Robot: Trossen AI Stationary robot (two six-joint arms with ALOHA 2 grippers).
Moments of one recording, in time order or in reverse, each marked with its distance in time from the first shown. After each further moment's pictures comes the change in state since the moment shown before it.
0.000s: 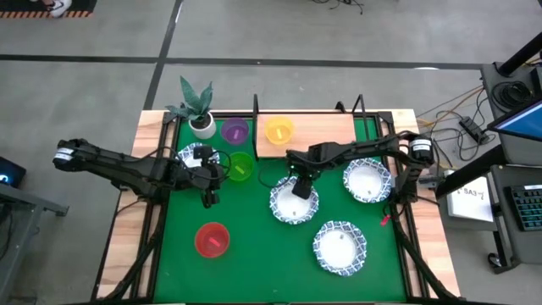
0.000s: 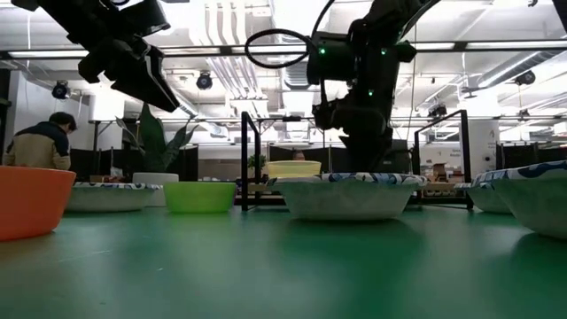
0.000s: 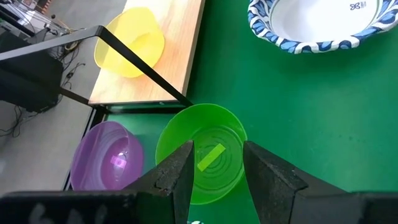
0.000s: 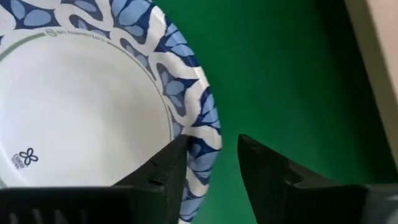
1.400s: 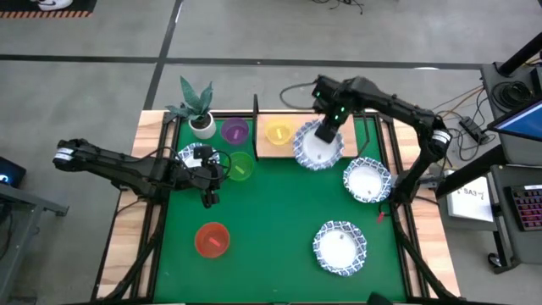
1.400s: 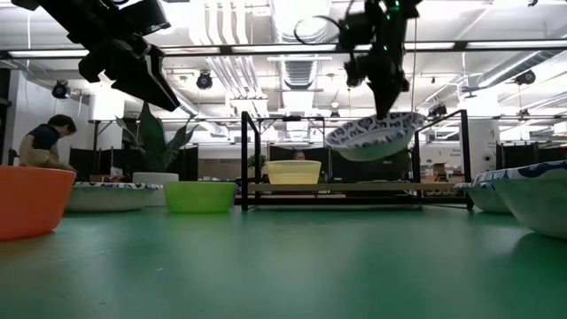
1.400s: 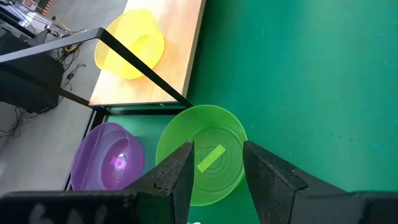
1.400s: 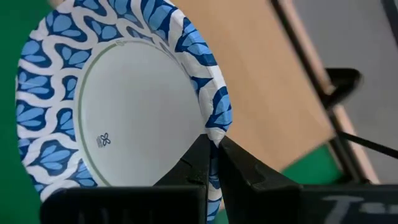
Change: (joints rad) left arm 0.000 0.000 0.000 0.004 0.000 0.004; right arm -0.477 -0.135 0.412 -0.554 0.028 -0.335
